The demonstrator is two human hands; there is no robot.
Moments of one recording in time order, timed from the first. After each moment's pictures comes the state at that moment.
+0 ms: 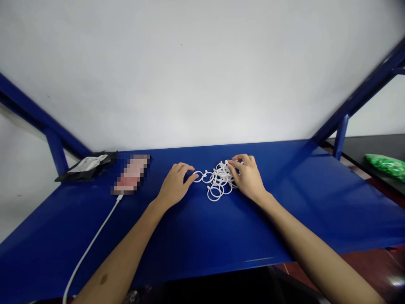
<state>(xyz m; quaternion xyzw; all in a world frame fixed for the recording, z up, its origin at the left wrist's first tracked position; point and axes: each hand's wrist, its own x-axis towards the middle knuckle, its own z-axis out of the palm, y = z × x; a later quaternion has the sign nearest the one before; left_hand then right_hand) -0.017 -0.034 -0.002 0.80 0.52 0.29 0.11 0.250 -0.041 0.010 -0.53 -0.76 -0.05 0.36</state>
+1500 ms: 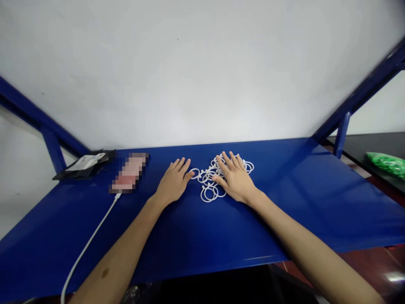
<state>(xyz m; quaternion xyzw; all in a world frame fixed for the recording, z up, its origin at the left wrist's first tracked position) -0.024 -0.019 -0.024 0.81 0.56 0.14 0.04 0.230 -0.043 -0.006 -0.54 -0.82 -0.06 0.15</state>
